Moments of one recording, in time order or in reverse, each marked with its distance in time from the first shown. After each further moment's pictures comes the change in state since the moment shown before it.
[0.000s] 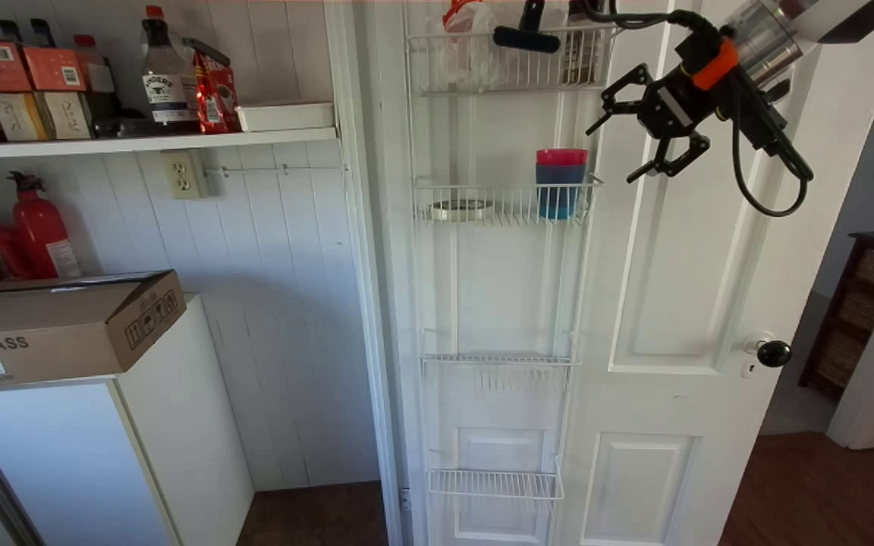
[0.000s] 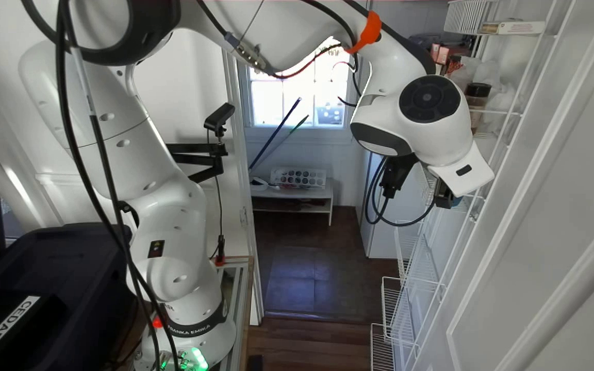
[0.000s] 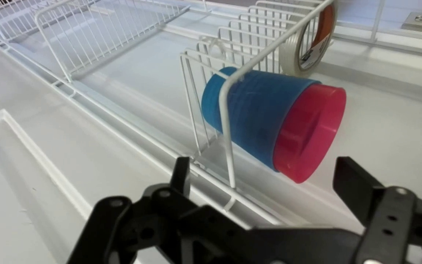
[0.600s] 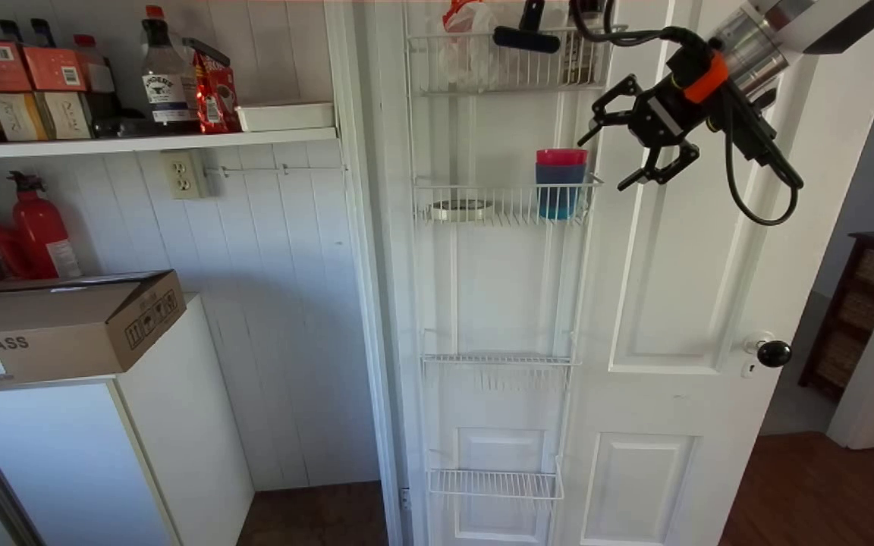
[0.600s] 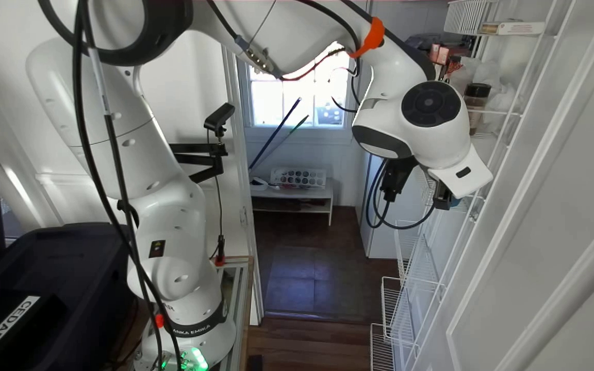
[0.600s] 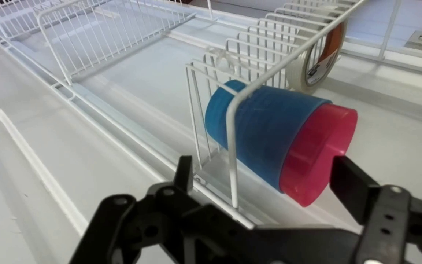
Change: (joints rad) arm 0.012 0.033 0.004 0.010 0.003 0.000 -0.047
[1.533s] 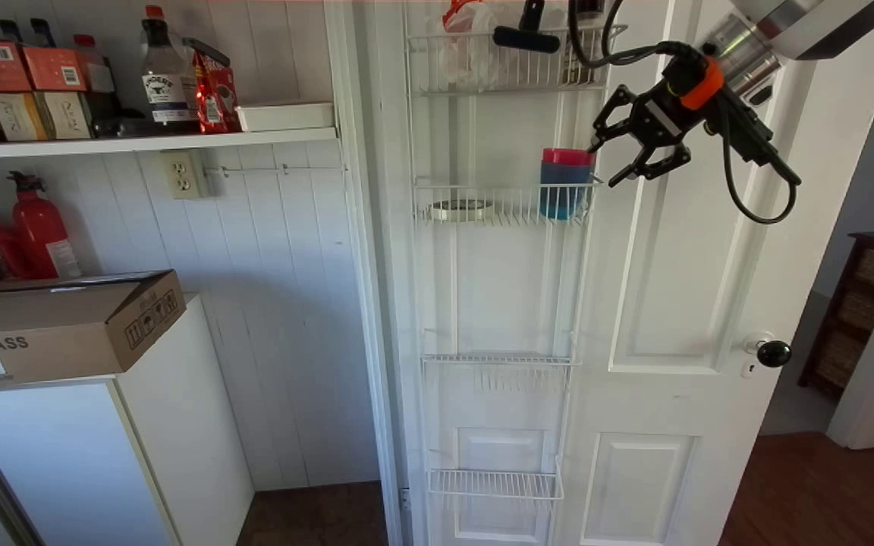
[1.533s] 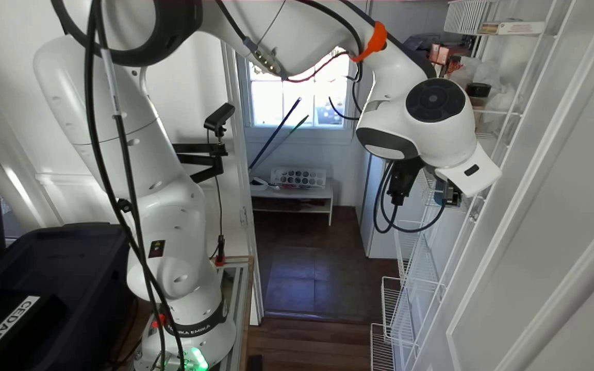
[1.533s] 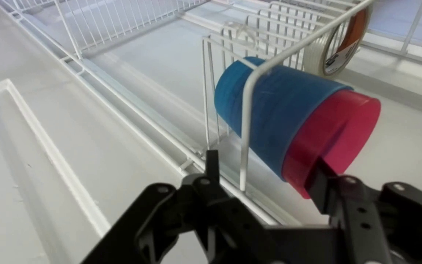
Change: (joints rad) arm -0.005 0.027 0.001 0.019 -0.079 0.040 0.002
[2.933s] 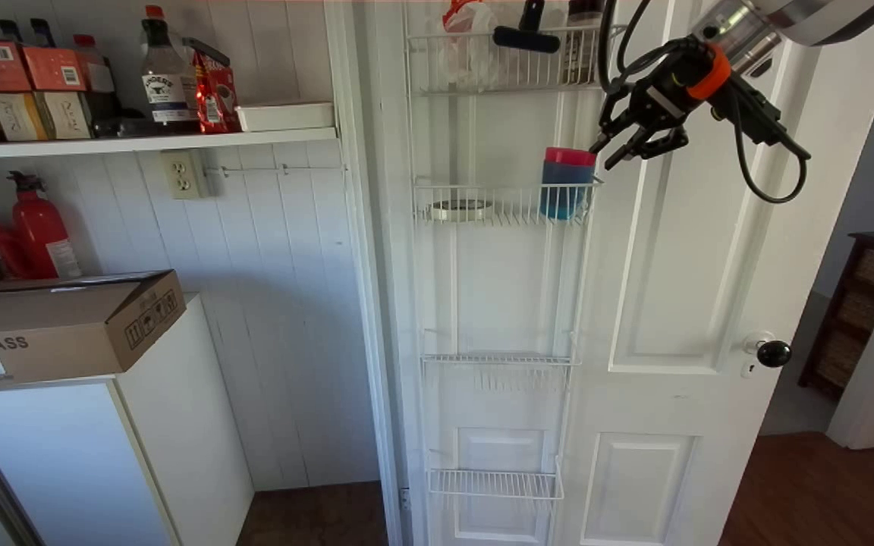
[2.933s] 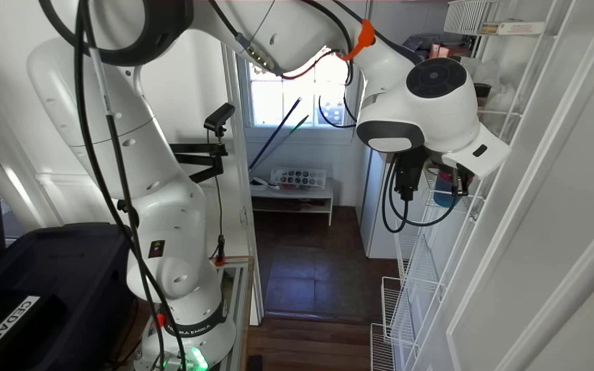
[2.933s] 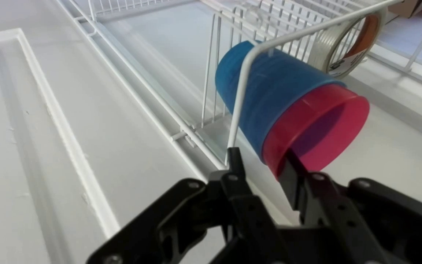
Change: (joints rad) arm -0.001 -0.026 0.001 0.002 -0.211 0.015 0.045
